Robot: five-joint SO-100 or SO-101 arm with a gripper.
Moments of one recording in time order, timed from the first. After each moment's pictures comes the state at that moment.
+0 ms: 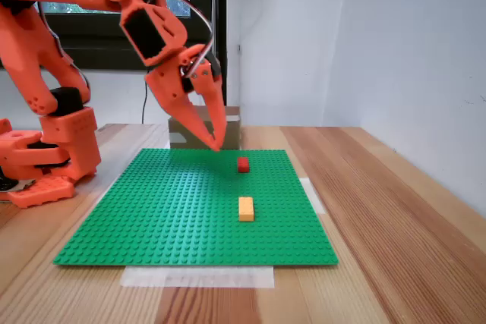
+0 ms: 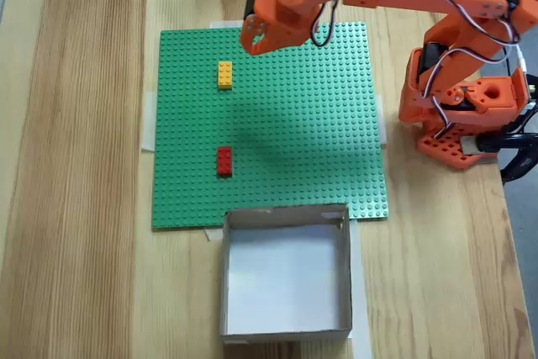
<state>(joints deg) 13.0 111.9 116.5 54.9 -5.3</state>
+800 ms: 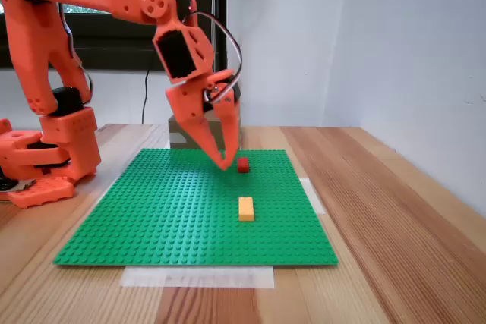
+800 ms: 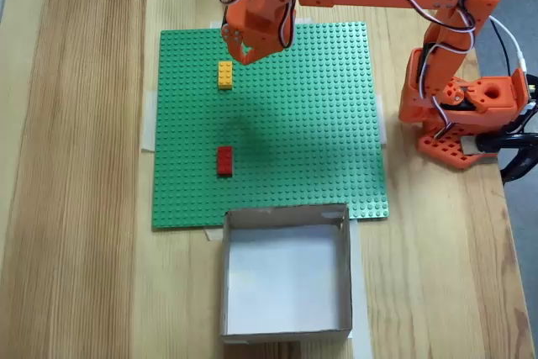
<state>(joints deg) 12.7 96.4 105.6 58.9 -4.8</state>
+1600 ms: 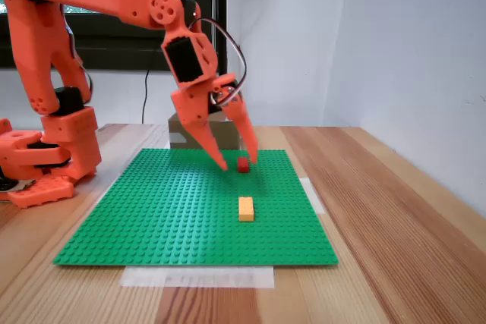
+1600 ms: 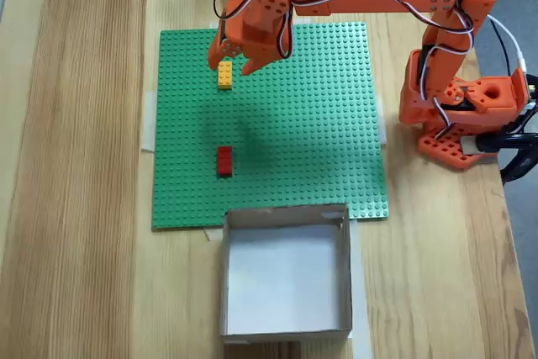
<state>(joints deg) 10.4 94.7 105.9 58.2 -7.7</state>
